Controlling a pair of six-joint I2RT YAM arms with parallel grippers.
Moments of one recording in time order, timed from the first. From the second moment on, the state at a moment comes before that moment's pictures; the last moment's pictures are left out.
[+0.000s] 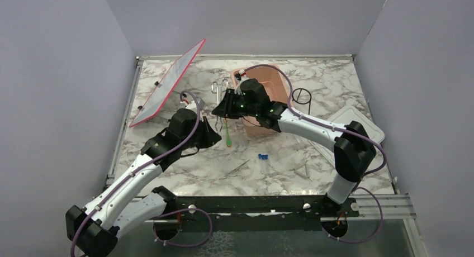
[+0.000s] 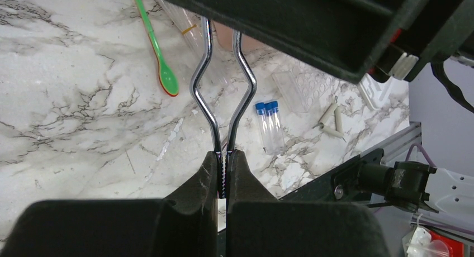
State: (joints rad) left arm -0.60 0.88 0.77 -0.49 0.11 -0.69; right arm 0.84 1.74 1.32 0.00 -0.17 0.78
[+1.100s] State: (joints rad) left arm -0.60 0.90 0.92 -0.43 0.12 -0.45; right arm 0.51 1.53 1.50 -0.37 -0.04 0.33
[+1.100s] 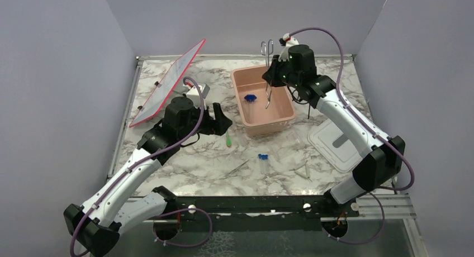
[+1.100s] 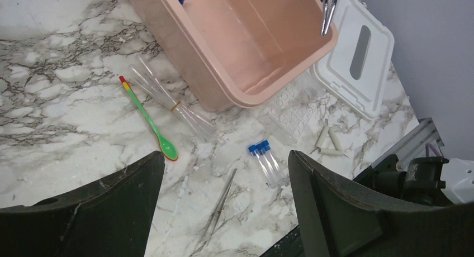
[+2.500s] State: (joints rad) left arm -0.60 1.14 0.90 -0.23 0.05 -0.33; right arm 0.47 2.07 1.55 -0.46 0.05 0.19
